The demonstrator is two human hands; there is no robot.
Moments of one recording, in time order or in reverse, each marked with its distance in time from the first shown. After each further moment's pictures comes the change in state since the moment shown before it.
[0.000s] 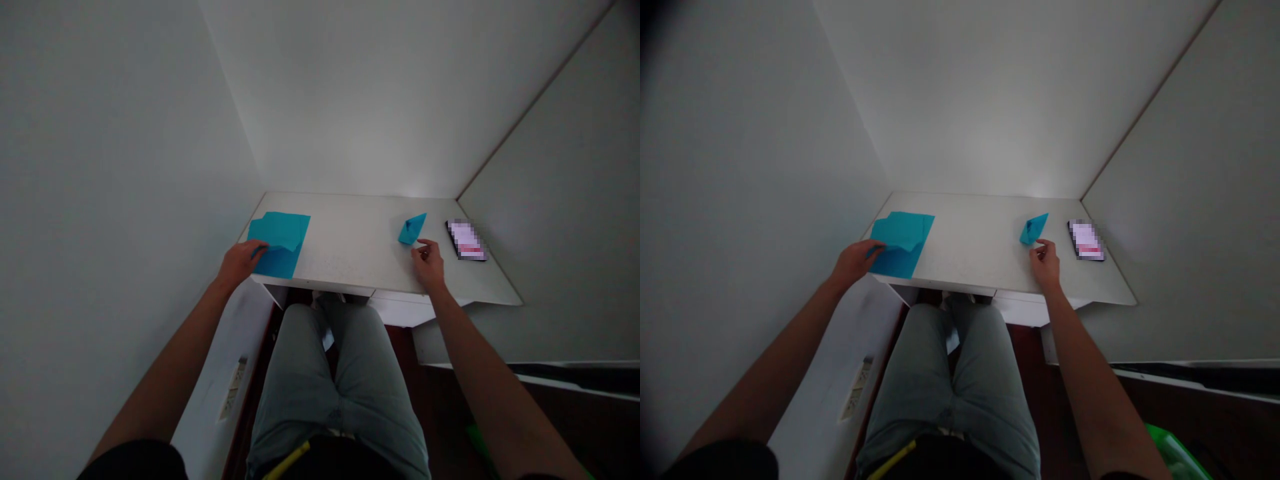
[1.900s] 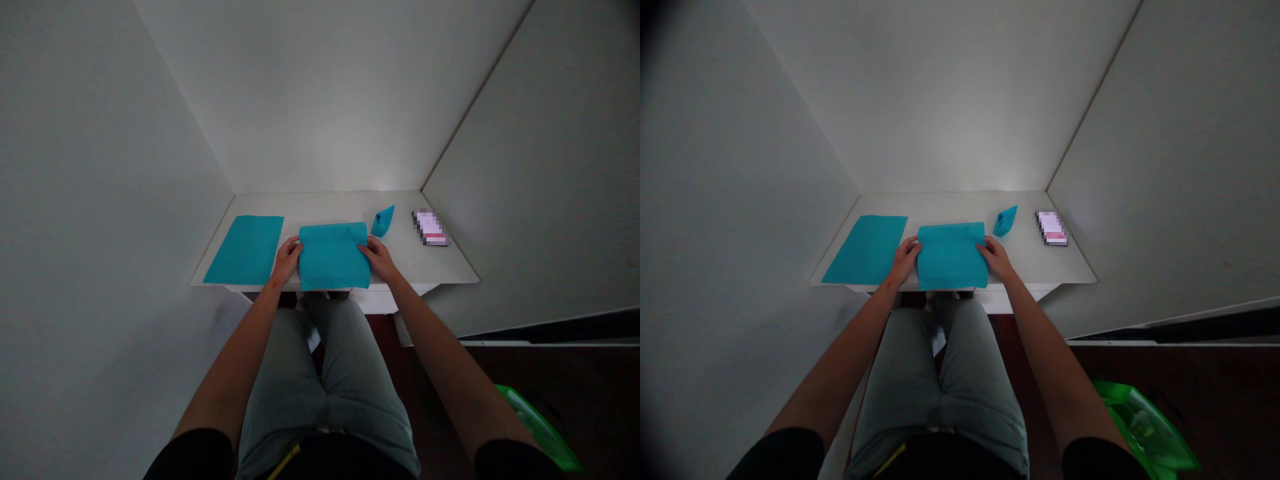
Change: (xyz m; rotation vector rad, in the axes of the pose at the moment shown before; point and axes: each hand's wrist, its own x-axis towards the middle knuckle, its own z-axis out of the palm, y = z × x) left_hand 0.030 0.095 0.185 -0.857 -0.001 -0.418; right_hand -0.021 -0.036 0.043 0.498 -0.409 0.020
